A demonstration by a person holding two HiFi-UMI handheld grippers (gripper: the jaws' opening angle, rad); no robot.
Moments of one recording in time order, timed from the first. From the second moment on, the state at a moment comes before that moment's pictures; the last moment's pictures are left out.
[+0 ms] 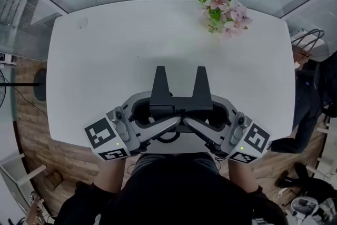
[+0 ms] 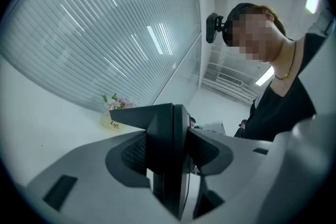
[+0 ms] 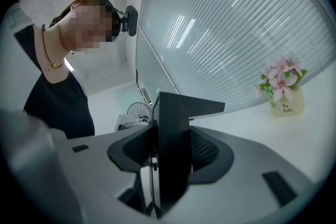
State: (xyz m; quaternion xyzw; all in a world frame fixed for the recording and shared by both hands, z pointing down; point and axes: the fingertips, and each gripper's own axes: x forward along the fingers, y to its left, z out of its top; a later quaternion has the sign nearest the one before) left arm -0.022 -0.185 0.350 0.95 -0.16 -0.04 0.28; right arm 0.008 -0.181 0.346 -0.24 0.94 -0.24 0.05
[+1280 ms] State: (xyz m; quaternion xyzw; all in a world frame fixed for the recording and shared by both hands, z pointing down) left arm -0.013 -0.206 0.421 0.90 -0.18 -0.01 0.39; right arm 0.016 -0.203 0.420 -0.23 0.90 -0.38 0.03
